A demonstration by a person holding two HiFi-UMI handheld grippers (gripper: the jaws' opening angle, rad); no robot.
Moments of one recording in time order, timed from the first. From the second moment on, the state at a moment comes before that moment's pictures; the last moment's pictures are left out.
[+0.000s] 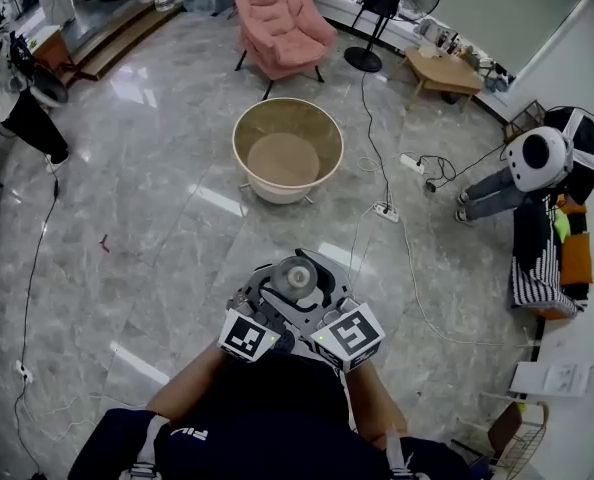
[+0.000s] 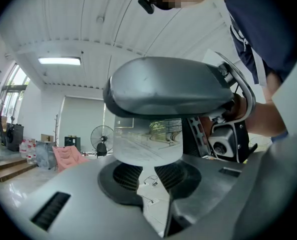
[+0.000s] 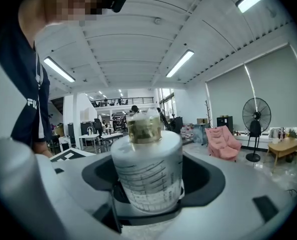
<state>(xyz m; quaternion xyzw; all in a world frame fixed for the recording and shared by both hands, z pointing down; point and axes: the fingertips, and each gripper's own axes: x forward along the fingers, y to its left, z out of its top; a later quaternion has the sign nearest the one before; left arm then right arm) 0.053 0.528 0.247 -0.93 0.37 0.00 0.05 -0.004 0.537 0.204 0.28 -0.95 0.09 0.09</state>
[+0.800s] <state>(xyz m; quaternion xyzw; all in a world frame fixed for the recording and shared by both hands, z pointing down) 0.063 0.525 0.260 -0.92 0.38 -0.02 0.02 0.009 0.534 0.201 0.26 -0.96 0.08 0.07</state>
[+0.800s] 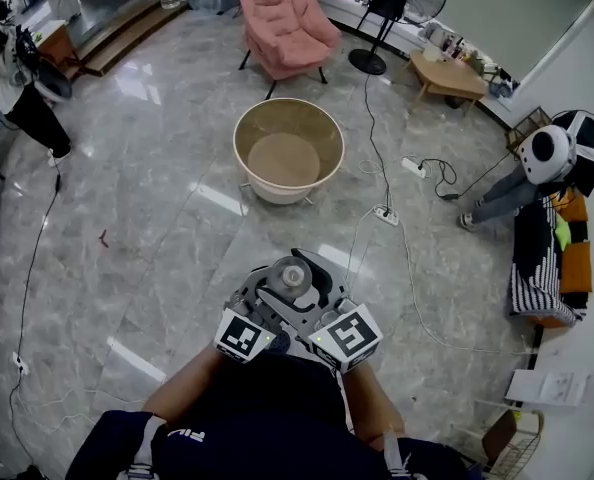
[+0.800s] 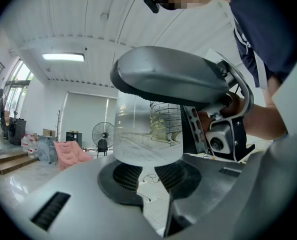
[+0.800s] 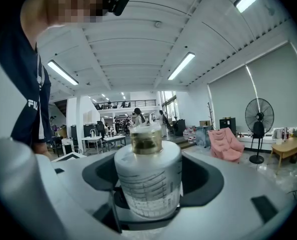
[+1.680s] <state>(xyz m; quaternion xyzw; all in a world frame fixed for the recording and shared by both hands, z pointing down) 0.113 0.518 0.278 -0.91 0.40 -0.03 0.01 0.061 0.528 0.218 0.24 -0.97 0.08 0.06</state>
